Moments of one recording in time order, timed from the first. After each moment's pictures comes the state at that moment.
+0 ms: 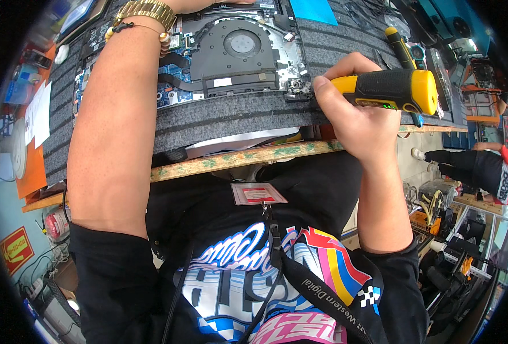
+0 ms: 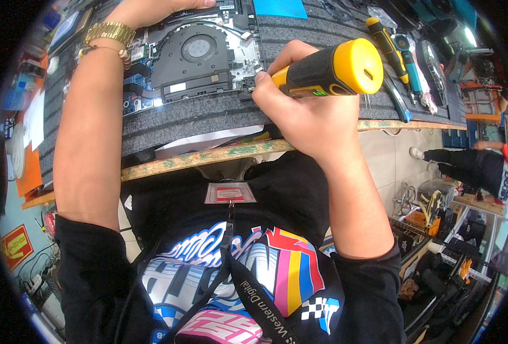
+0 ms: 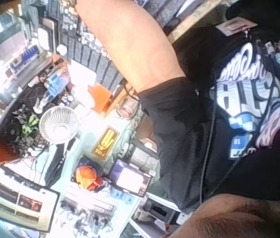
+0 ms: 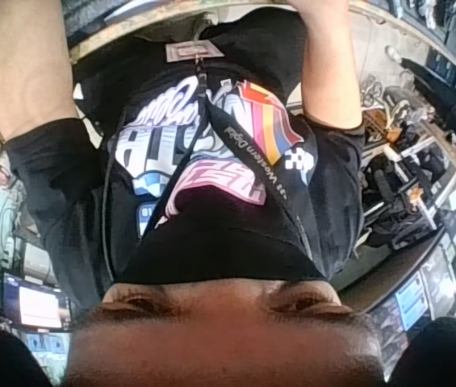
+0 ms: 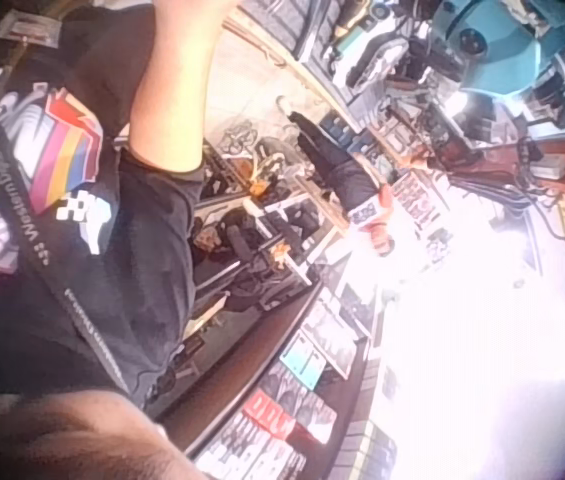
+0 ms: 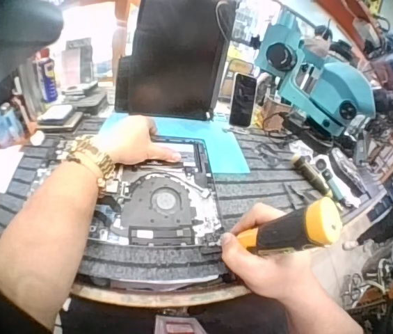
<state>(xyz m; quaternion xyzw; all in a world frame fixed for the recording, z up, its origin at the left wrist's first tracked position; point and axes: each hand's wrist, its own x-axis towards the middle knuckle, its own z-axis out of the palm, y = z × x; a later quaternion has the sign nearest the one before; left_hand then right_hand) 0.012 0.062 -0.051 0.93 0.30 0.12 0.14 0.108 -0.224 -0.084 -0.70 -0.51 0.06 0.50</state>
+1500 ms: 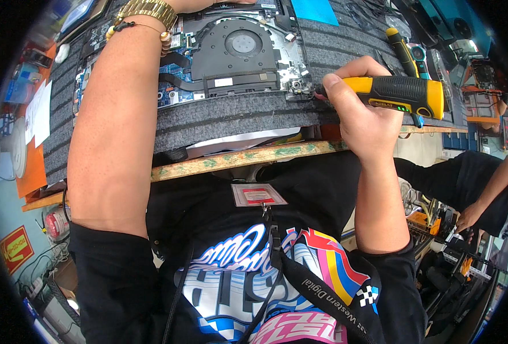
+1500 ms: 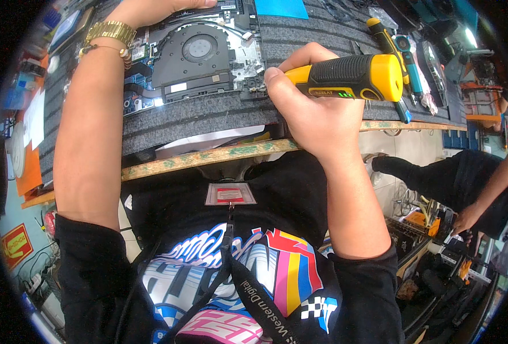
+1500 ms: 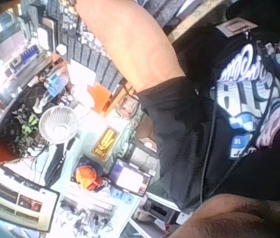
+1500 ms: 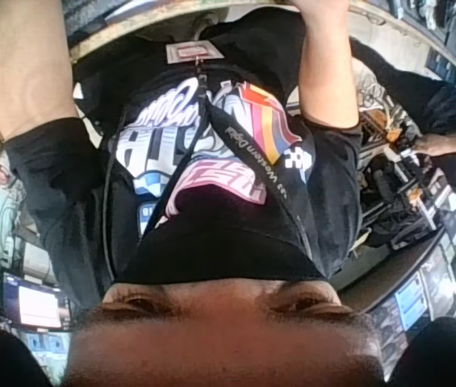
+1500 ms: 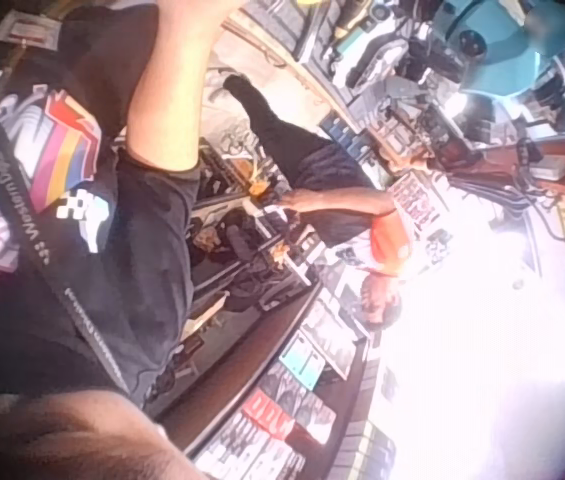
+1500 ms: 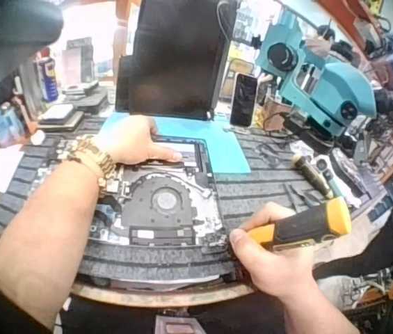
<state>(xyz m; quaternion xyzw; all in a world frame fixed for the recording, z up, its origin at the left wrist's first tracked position) 0.011 0.057 -0.047 0.93 0.31 0.11 0.16 0.110 -0.227 -0.091 -0.70 -0.47 0.05 0.54</state>
